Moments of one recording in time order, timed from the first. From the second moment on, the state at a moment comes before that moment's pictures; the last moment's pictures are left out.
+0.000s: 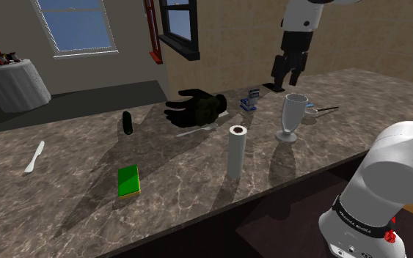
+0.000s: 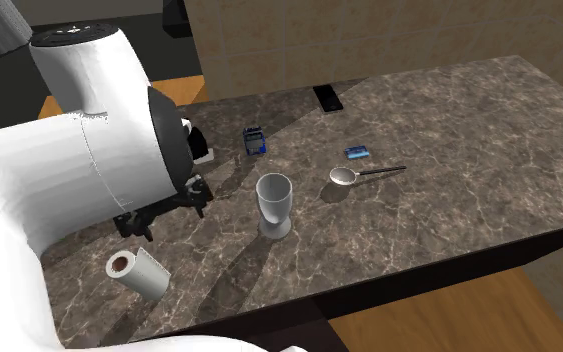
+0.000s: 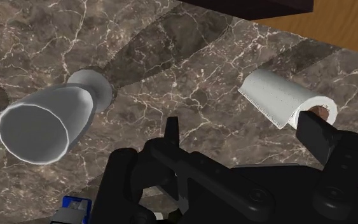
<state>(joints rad) -0.04 -0.74 -0.10 -2.40 -0.01 1.63 -0.04</state>
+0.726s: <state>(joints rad) -0.12 -0.54 -0.28 -2.43 -0.14 1.87 -0.22</state>
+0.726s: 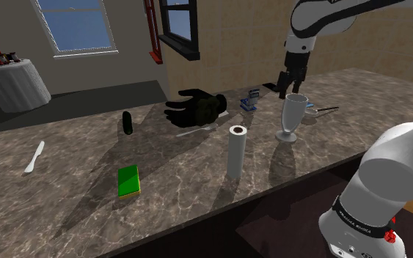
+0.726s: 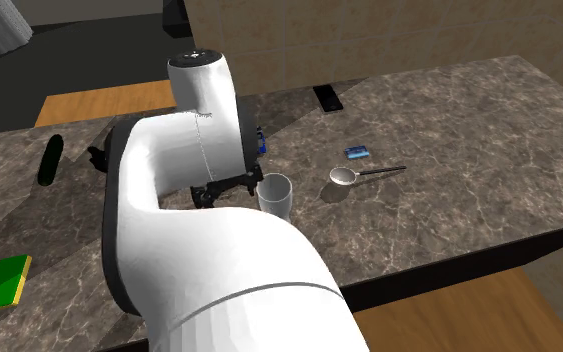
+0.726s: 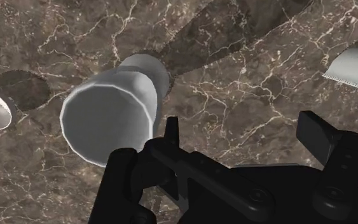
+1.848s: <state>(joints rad) -0.16 -0.32 -0.40 -2.45 -0.17 2.11 -0.34</state>
